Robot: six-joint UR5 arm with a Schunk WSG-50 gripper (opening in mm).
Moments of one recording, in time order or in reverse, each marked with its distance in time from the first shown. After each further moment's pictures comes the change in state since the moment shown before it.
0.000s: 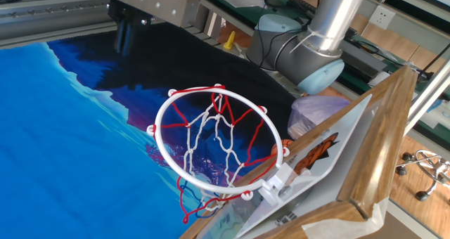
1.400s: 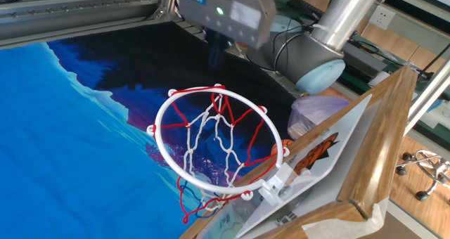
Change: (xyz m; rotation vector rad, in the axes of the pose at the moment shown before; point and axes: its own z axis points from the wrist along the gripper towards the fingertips) arm 0.147 0.106 0.050 -0.048 0.112 0.178
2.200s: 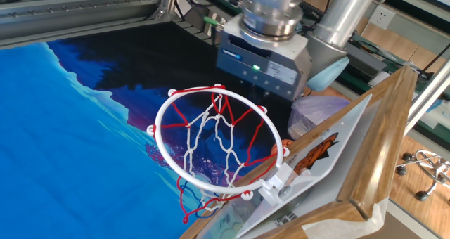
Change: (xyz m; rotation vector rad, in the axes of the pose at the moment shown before) arm 0.030 0.074 0.047 -0.012 0.140 0.028
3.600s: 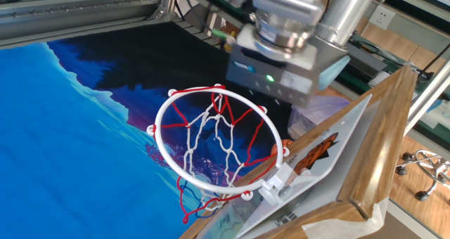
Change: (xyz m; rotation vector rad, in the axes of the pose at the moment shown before) arm -0.017 0.038 0.023 0.009 -0.104 -0.165
